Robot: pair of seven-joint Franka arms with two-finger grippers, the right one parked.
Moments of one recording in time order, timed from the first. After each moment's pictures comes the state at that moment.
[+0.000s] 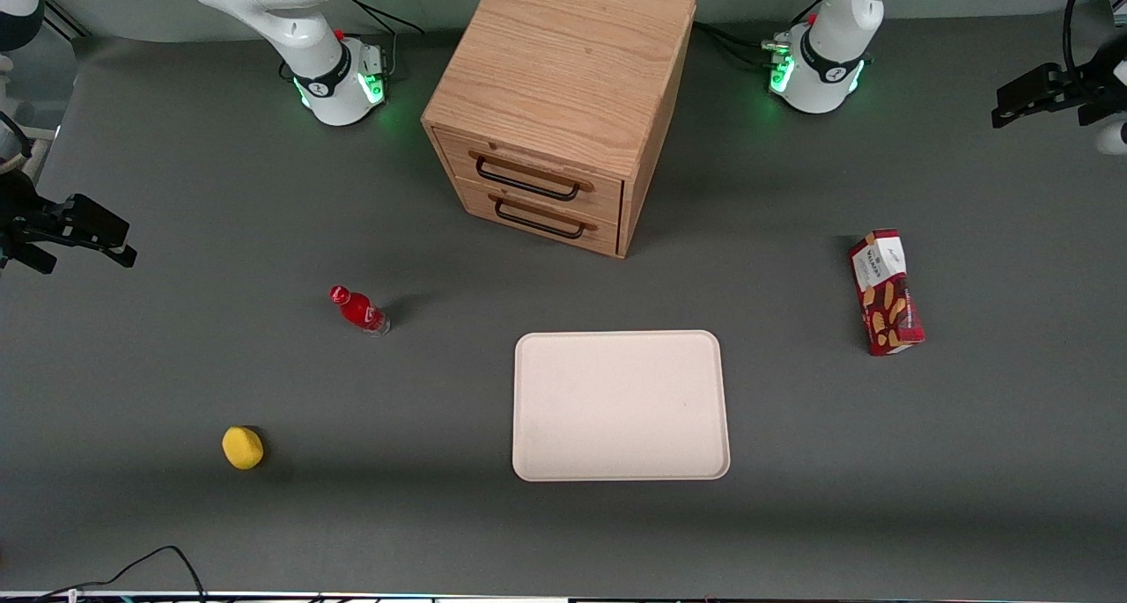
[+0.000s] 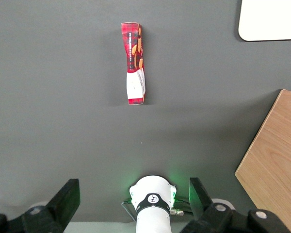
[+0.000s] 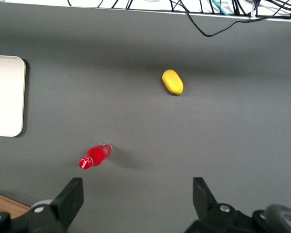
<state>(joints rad) 0.03 -0.11 -0.02 -1.59 0.02 1.25 0.03</state>
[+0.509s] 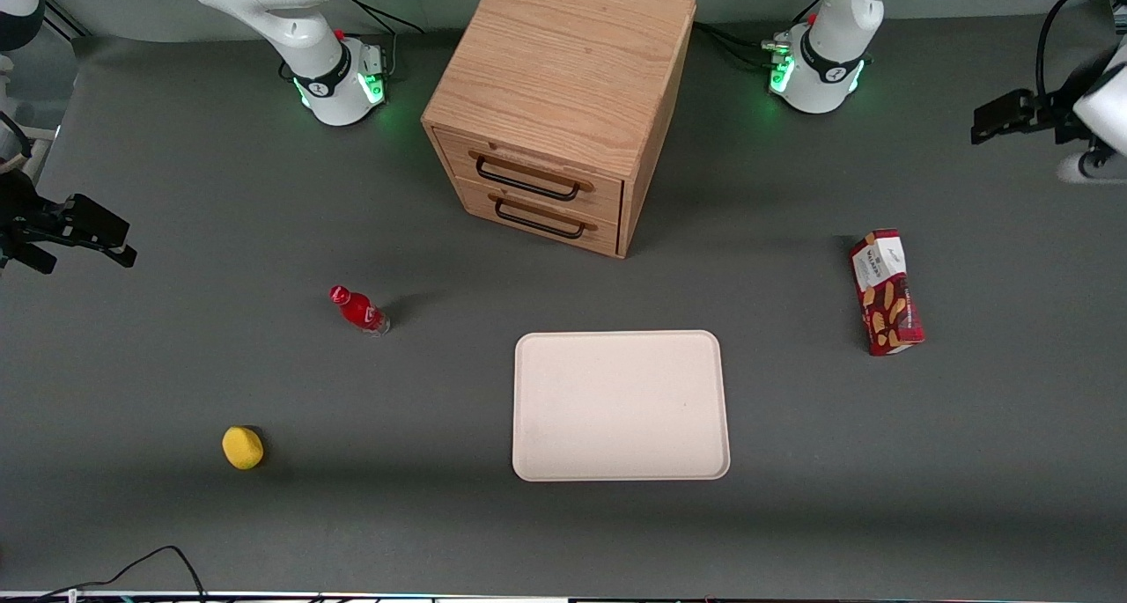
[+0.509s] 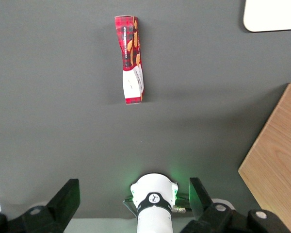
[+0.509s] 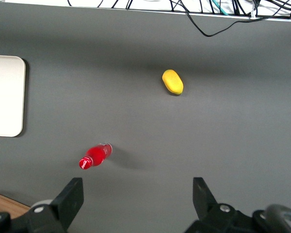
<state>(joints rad) 0.03 -0.04 -0.03 -1.62 0.03 1.30 0.04</state>
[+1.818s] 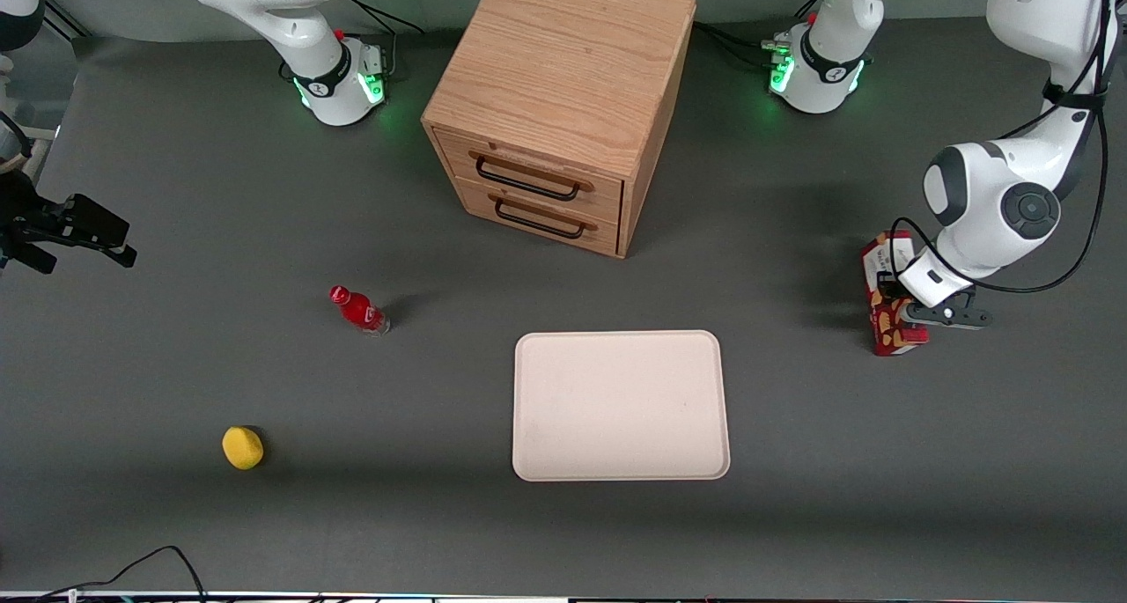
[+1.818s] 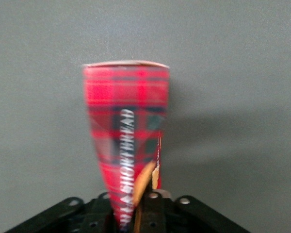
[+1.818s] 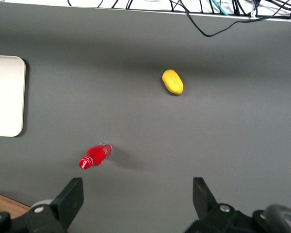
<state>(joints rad) 0.06 0.25 0.04 -2.35 0.03 2.61 0.22</state>
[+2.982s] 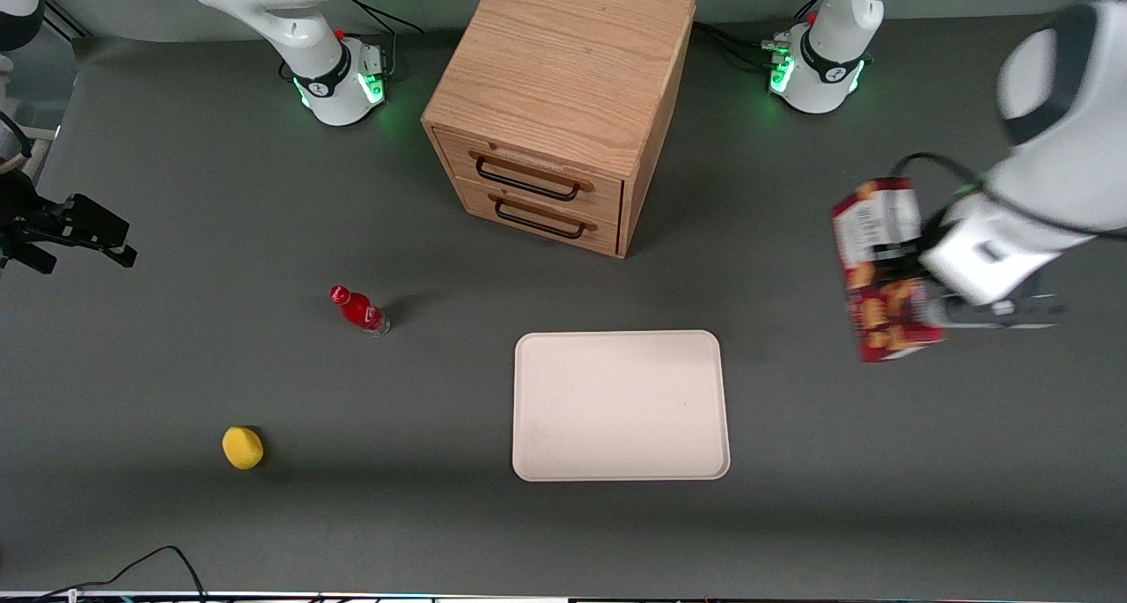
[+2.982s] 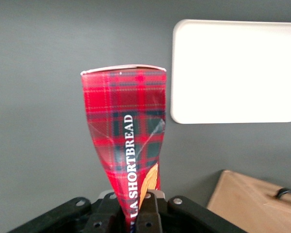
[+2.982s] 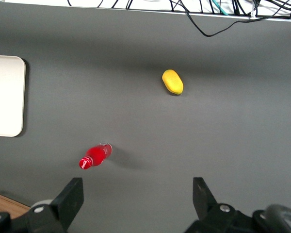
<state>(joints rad) 0.03 0.24 -0.32 -1.51 -0.03 1.70 -0.32</state>
